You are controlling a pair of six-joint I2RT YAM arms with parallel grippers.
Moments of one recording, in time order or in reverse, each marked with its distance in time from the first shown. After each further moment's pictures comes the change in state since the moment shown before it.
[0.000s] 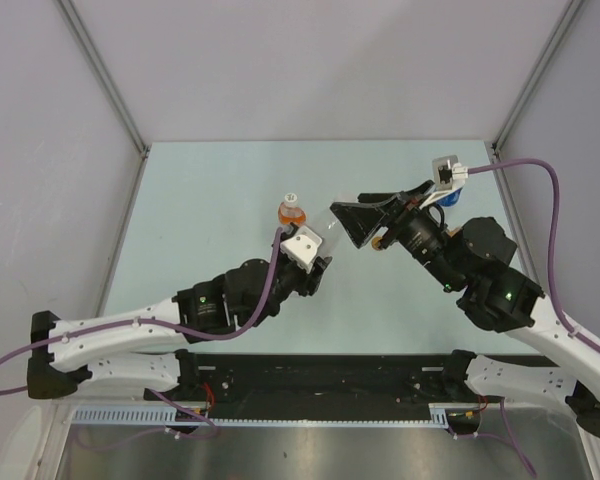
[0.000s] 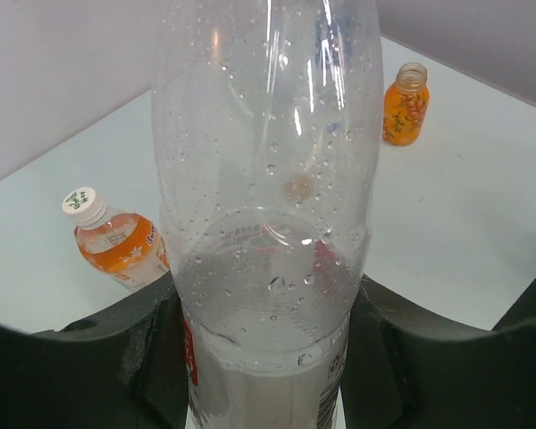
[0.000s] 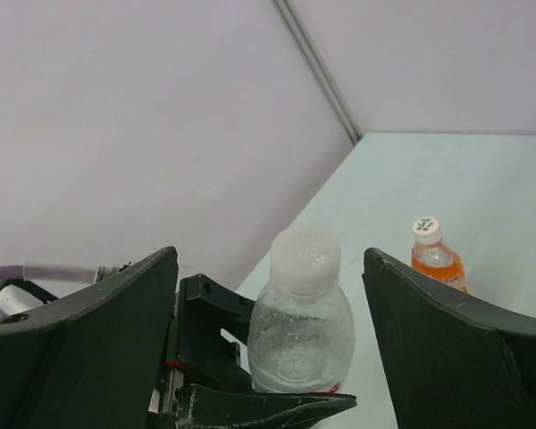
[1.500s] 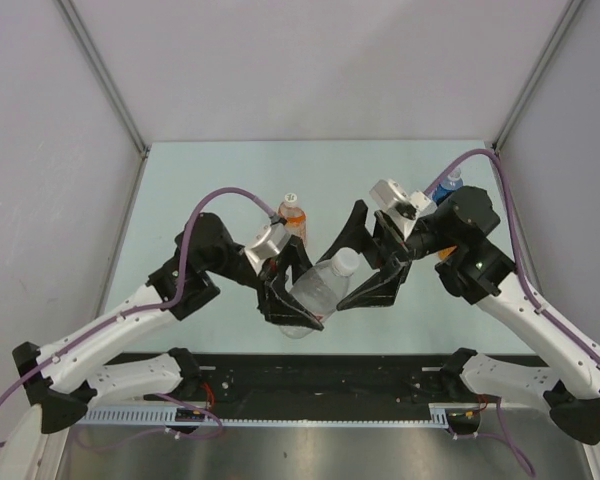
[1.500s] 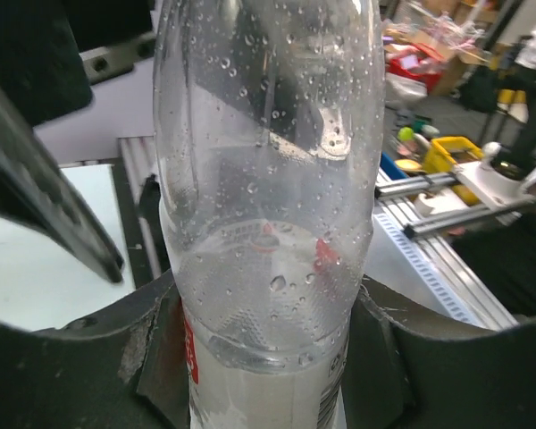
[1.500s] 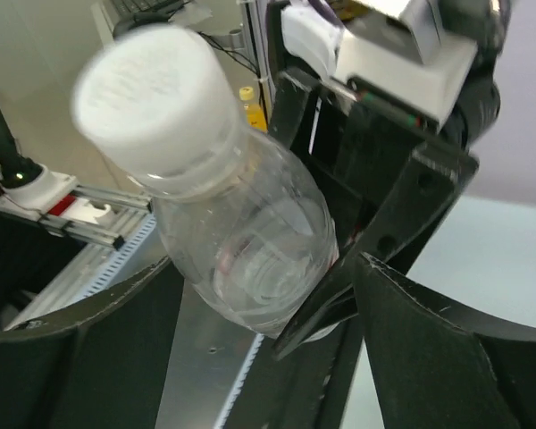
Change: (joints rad) left arm 0.377 -0.037 0.044 0.222 1.674 -0.352; right arm -0.242 0.138 0.011 0.245 -1.443 -0.158
